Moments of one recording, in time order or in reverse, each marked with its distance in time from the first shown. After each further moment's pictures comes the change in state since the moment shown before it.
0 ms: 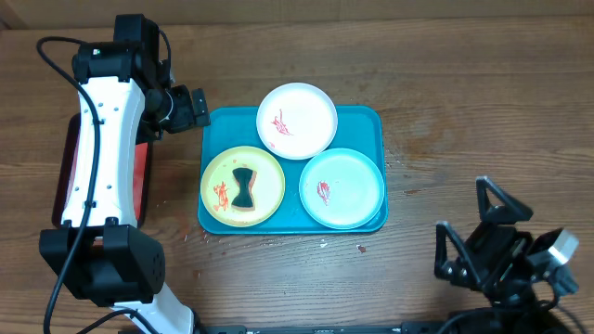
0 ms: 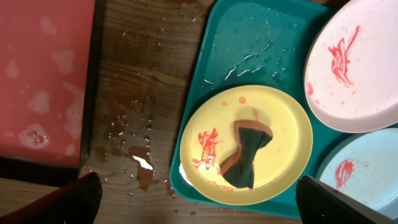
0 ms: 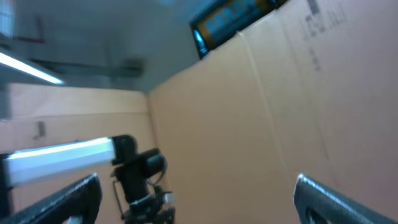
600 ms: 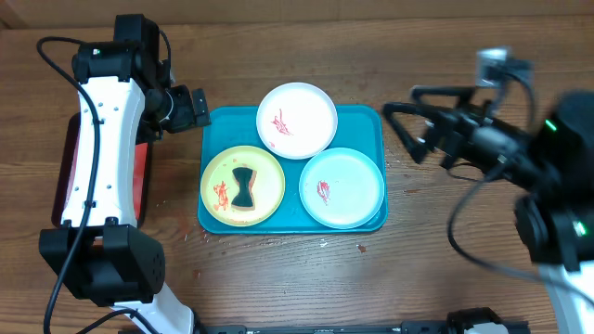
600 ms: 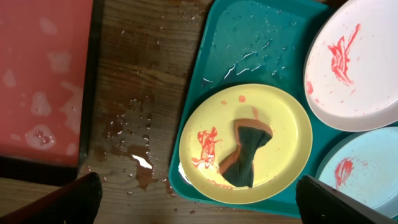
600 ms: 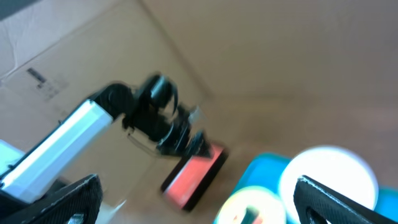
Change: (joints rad) left arm 0.000 0.001 0.000 -0.003 0.004 0.000; right arm 0.060 0.958 0.896 -0.681 -0.367 -0.069
